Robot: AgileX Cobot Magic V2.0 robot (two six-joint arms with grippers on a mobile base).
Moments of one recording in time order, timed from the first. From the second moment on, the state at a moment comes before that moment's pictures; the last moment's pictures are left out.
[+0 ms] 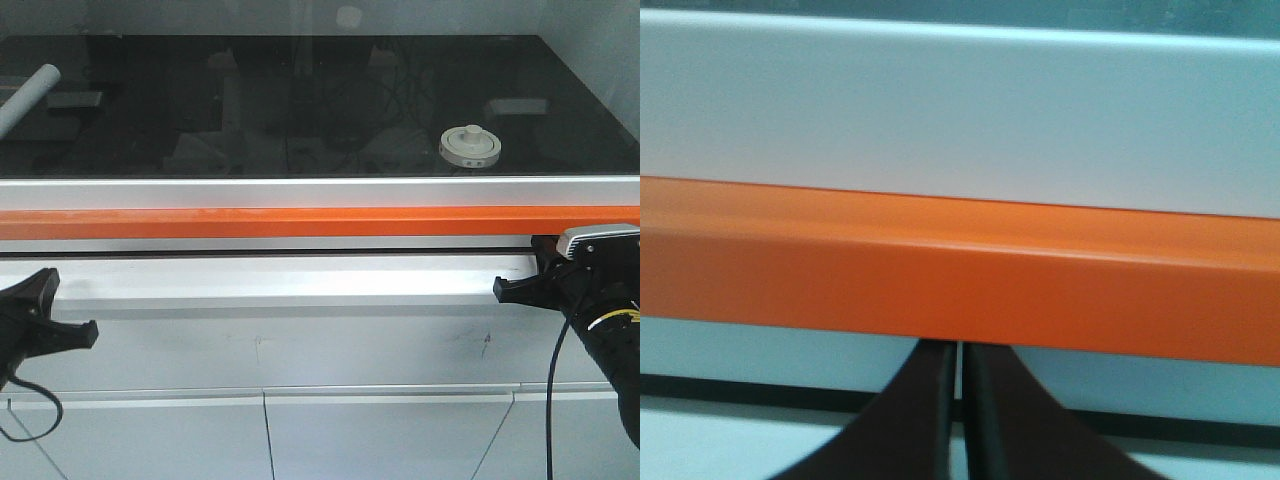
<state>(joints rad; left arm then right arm) 0.00 1.61 -0.27 0.06 -1.10 -0.01 0.01 1.74 -0.42 -0.09 -1.10 -0.03</state>
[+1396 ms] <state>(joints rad) 0.00 1.69 -0.46 0.08 -1.01 0.02 0.01 1.74 -0.42 -0.09 -1.11 -0.03</state>
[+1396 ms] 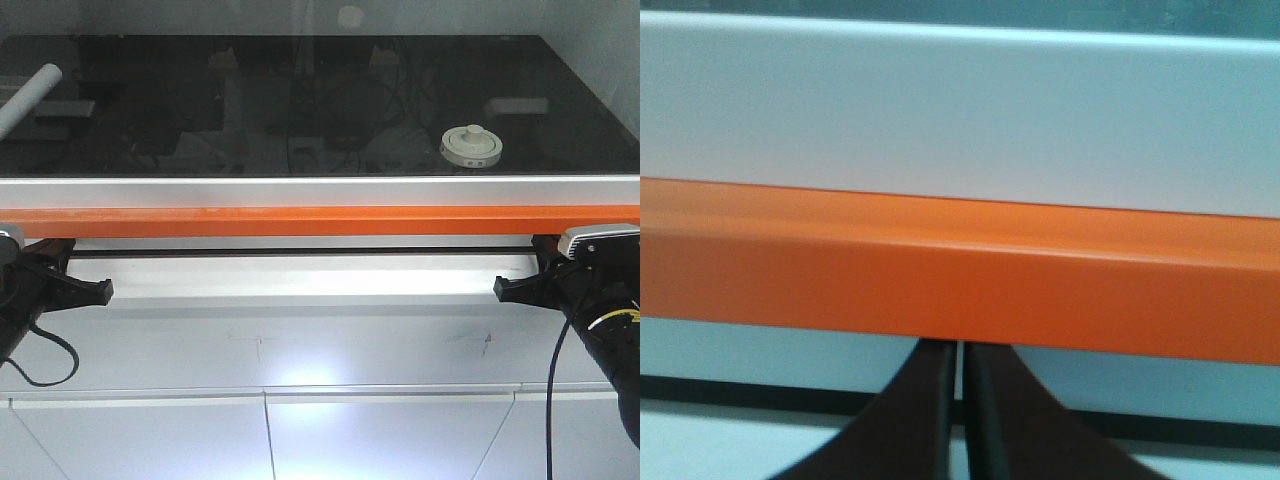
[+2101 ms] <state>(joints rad) 0.00 1.68 -0.46 0.09 -1.03 -0.01 0.01 1.73 -0.42 -0.09 -1.13 -0.03</state>
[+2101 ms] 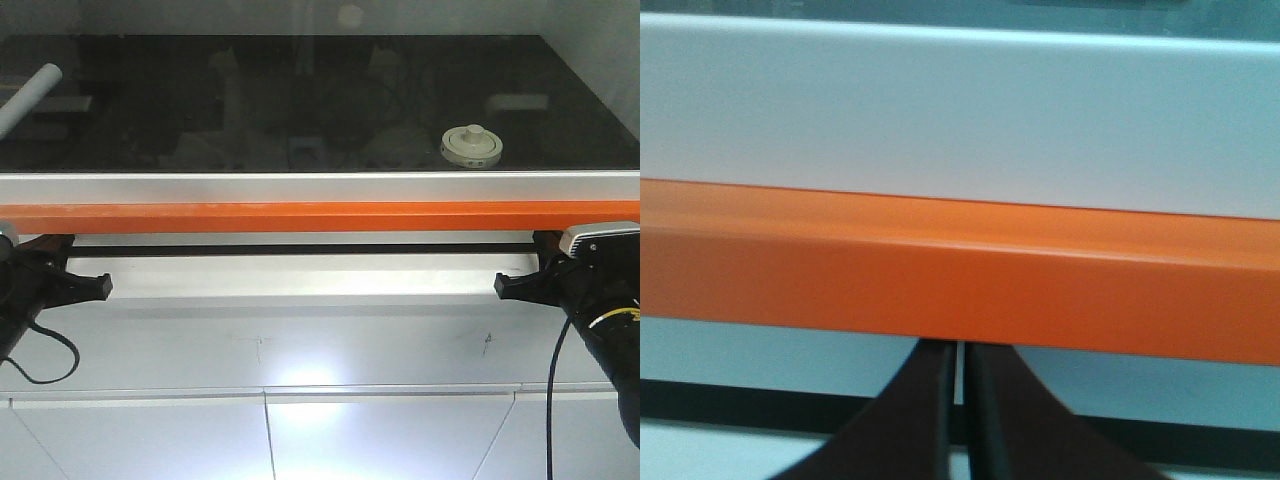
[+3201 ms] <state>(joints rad) 0.00 1.50 -0.52 0.09 -0.91 -0.01 0.01 1.55 -0.52 -0.11 -0.96 -0.03</state>
